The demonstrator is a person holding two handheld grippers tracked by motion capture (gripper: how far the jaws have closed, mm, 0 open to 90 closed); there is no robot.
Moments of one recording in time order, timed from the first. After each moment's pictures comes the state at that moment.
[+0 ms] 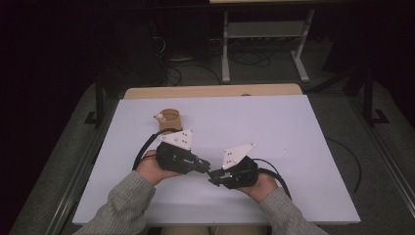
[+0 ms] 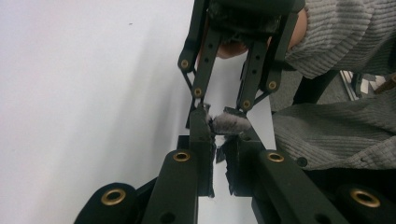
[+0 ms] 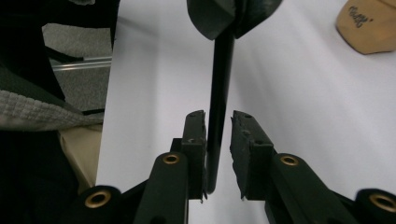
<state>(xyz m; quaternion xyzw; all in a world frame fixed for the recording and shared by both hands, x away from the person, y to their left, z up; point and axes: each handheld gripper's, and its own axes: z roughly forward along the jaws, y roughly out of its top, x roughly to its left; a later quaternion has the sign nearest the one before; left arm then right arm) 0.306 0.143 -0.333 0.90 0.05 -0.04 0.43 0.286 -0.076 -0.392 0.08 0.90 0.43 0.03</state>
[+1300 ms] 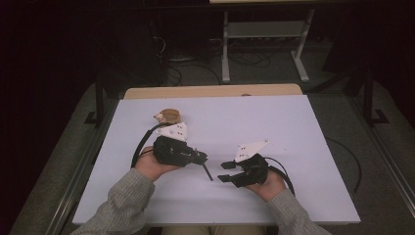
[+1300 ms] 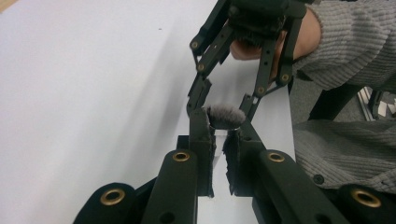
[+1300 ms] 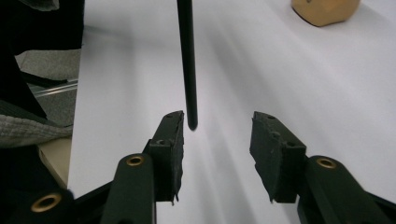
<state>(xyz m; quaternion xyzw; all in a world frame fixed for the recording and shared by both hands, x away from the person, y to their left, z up) 0.321 0.155 -0.332 0.89 0.10 -0.02 0.44 0.299 -0.109 -0.406 0.16 0.88 0.45 0.04</state>
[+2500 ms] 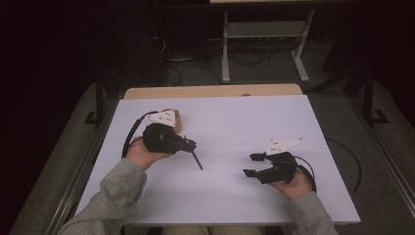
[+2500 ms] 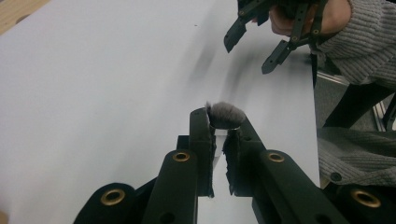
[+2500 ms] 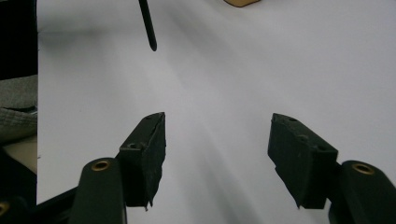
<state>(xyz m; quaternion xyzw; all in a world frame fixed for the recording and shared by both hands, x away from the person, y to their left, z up) 0.349 0.183 -0.323 0.89 0.15 -0.01 0.44 0.299 -0.181 -0.407 0.25 0.85 0.46 0.06</state>
